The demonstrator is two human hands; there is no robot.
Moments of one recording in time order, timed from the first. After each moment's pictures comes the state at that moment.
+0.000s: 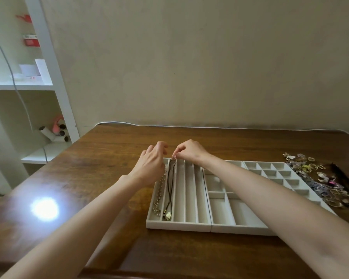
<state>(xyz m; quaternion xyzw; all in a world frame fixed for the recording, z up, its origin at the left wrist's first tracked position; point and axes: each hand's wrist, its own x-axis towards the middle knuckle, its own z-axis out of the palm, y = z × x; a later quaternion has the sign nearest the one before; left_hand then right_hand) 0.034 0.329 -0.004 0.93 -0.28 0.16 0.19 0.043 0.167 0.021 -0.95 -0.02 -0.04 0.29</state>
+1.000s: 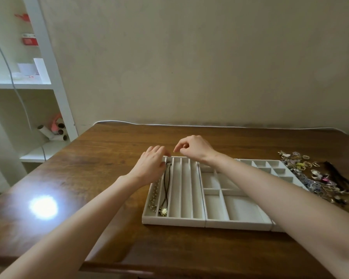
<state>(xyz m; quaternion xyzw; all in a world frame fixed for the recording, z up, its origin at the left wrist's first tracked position) 0.022 0.322 -0.001 0.93 -0.29 0.14 0.19 0.021 0.148 0.034 -0.96 -0.09 -0.10 0.24</state>
